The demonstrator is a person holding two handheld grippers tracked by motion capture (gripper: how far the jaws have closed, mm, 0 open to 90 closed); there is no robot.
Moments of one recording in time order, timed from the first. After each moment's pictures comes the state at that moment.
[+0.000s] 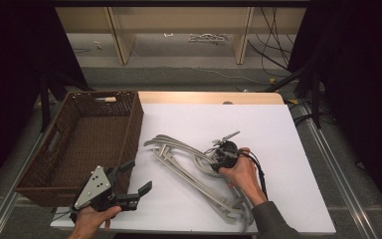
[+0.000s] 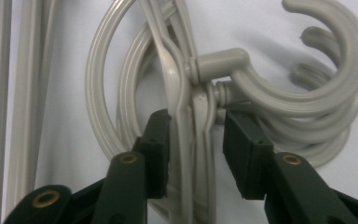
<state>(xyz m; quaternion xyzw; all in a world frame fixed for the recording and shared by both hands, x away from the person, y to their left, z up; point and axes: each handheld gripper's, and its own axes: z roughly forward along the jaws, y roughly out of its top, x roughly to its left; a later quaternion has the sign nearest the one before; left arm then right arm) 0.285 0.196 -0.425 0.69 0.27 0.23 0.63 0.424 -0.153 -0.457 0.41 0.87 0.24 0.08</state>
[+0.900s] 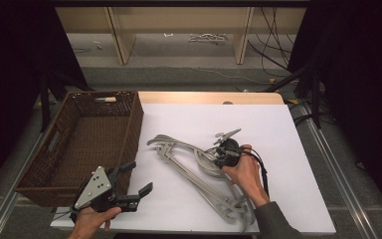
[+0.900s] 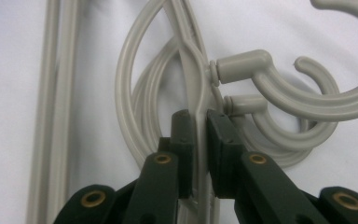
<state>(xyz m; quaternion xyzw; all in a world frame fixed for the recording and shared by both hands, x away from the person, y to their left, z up) 0.284 0.195 -0.424 0.70 0.26 0.23 0.63 0.415 -0.153 -0.431 0.39 0.88 0.24 0.11</state>
